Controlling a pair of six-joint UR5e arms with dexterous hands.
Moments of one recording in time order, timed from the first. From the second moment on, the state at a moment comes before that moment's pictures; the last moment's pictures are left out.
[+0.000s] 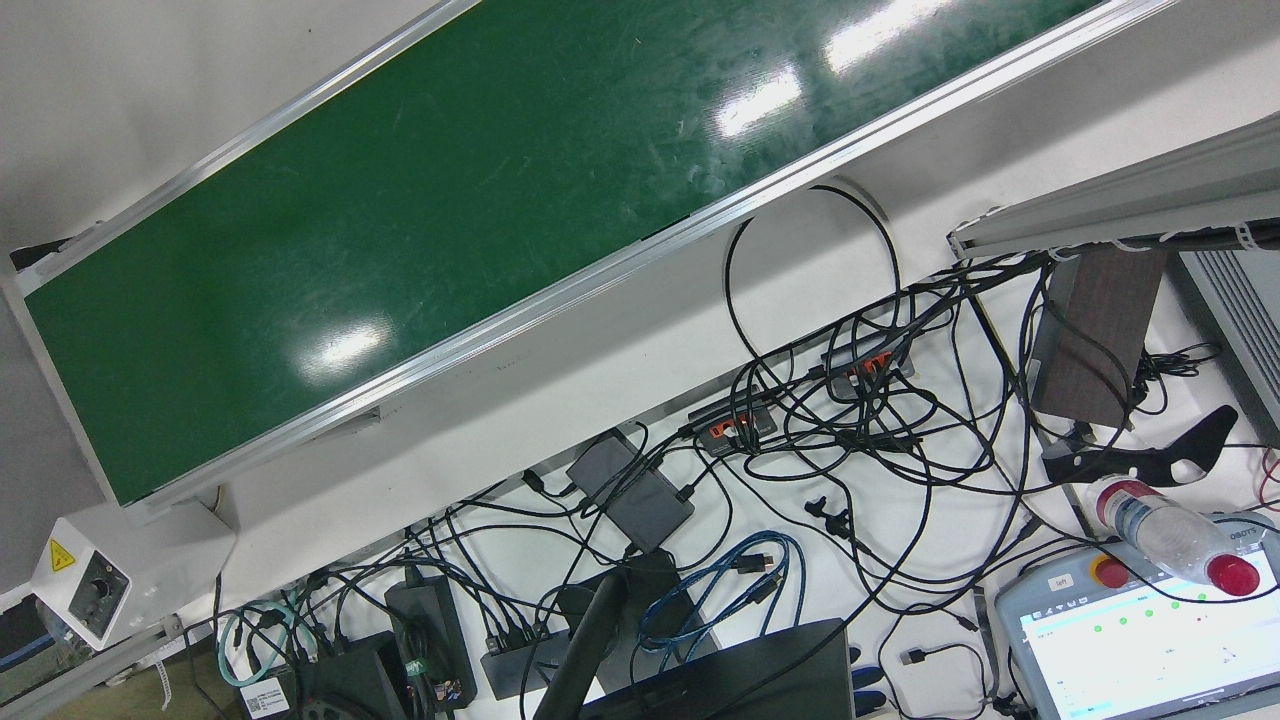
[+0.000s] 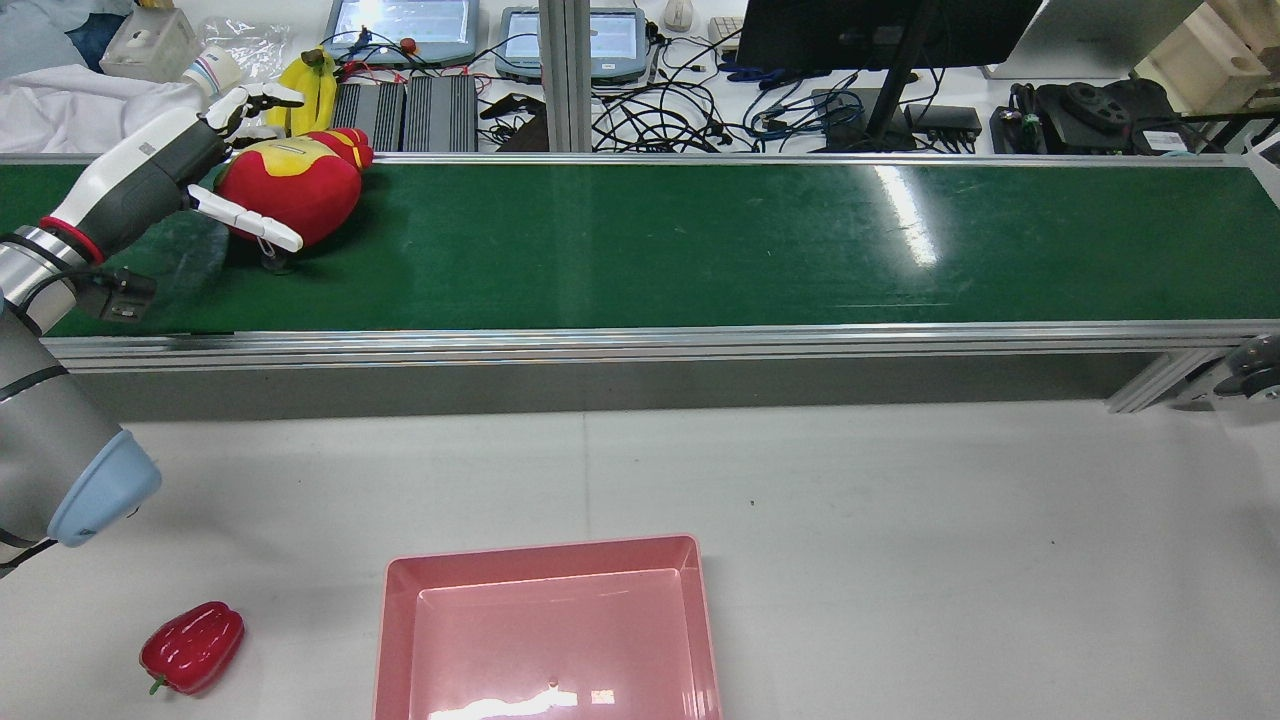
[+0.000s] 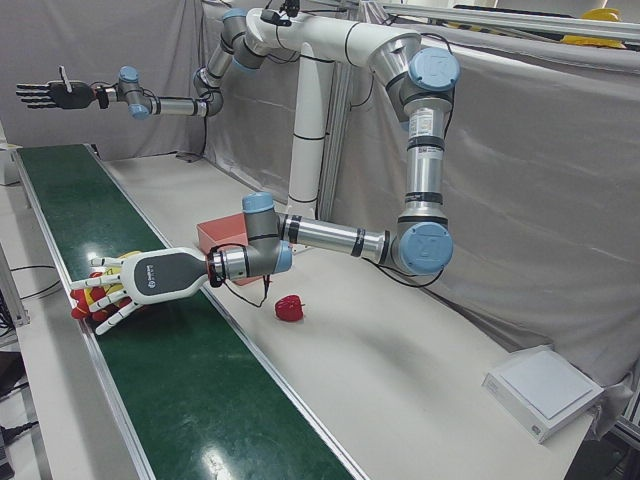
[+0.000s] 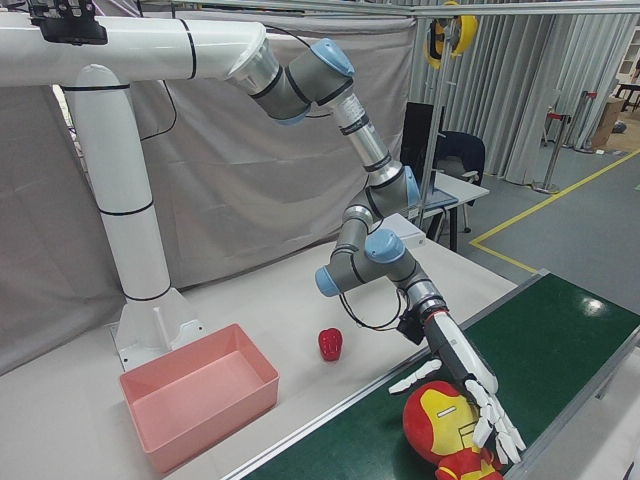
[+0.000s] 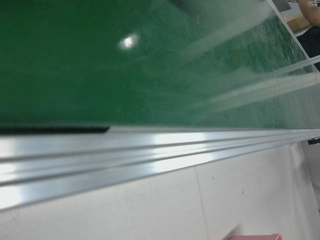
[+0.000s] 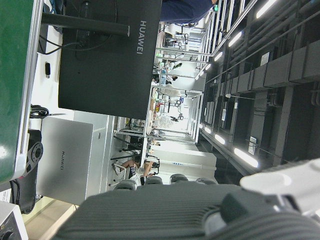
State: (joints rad) left arm -0.94 -2.02 -1.70 0.37 1.27 0.83; right arm 1.60 -1.54 1.65 -3.29 -1.58 -0.10
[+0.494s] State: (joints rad) left arm -0.95 -2.02 -1.70 0.39 1.27 0.83; right arm 1.60 -1.54 1.65 -3.29 -1.58 -0.10
